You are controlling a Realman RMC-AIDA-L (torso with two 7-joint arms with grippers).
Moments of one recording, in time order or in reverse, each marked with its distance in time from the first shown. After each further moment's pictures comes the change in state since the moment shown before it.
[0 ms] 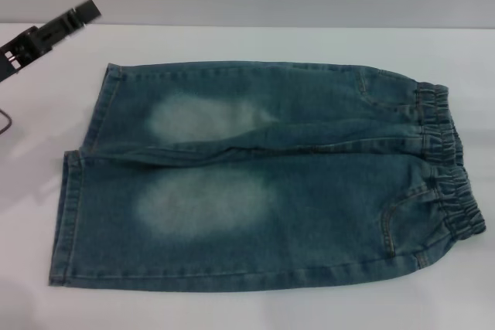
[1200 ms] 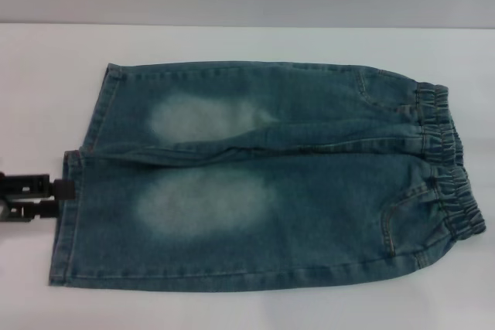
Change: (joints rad) left arm 0.151 0.082 0.529 0.295 0.107 0.258 -0.655; right arm -0.032 0.000 0.000 -0.038 -0.002 0.122 -0.028
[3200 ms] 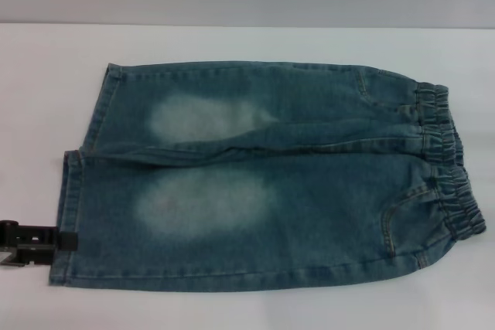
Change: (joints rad) left arm 0.019 -0.032 0.070 0.005 0.128 -0.114 0.006; right arm 0.024 0.001 -0.004 0.006 0.001 0.014 0.000
